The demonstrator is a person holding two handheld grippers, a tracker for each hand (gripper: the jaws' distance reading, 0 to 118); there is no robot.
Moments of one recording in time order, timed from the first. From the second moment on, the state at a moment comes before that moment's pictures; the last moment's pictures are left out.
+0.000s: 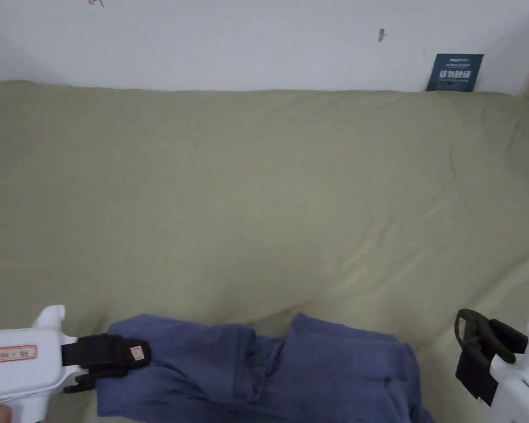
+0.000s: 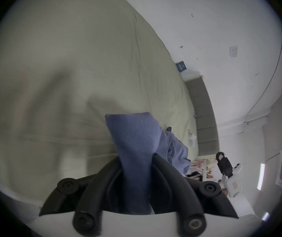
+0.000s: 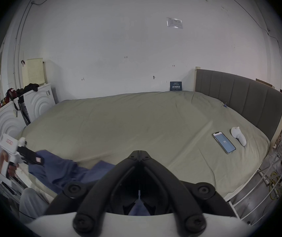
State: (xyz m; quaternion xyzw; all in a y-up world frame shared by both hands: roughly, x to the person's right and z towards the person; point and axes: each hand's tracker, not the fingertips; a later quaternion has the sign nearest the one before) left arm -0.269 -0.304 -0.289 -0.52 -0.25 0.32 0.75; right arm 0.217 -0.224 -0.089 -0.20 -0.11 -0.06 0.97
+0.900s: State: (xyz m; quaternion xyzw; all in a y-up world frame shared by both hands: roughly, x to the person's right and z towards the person) left arm 0.031 -0.238 -0.251 -0.56 -0.30 -0.04 0.77; right arm 0.235 -0.218 -0.069 -0.18 -0.12 -0.09 0.97
